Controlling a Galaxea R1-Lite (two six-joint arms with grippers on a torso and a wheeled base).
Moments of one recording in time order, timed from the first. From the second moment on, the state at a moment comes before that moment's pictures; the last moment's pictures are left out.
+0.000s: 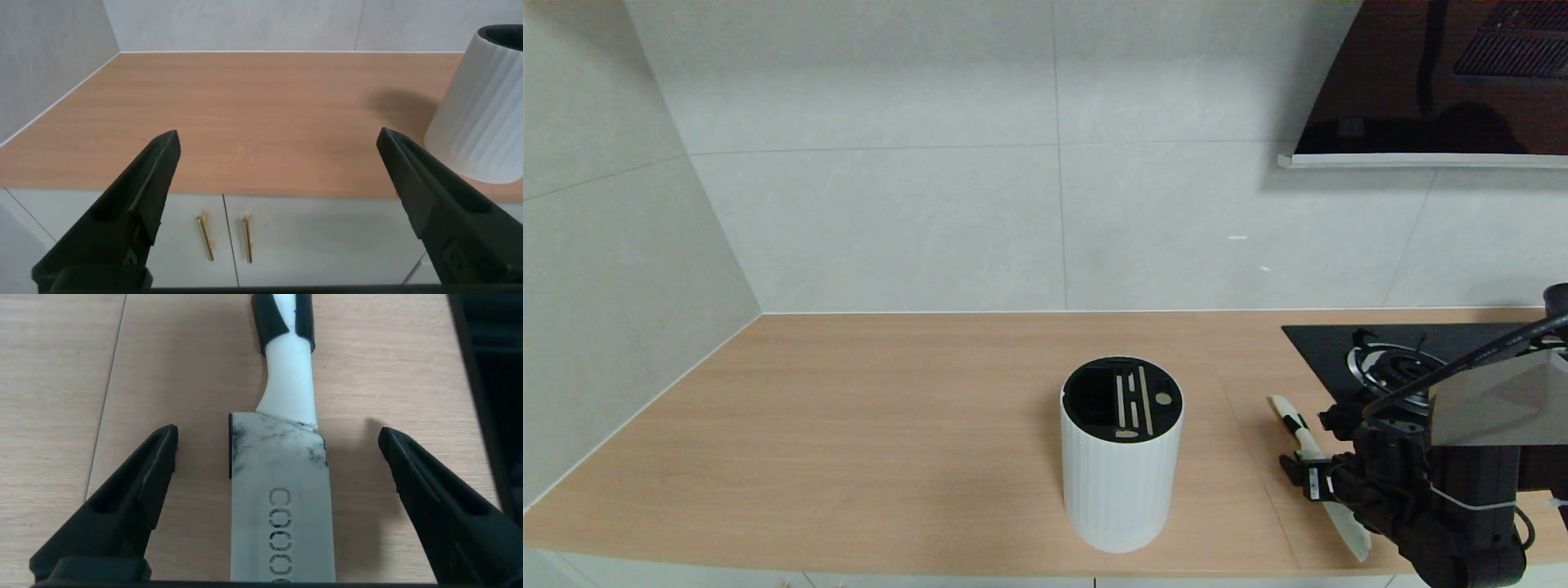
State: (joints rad) left arm 0.00 0.00 0.00 0.00 0.03 0.00; right arm 0.08 2.49 -0.50 -1.47 -0.12 0.00
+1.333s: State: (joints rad) left arm 0.00 0.00 0.00 0.00 0.03 0.05; right arm 0.18 1.86 -0.38 -1.04 -0.06 0.09
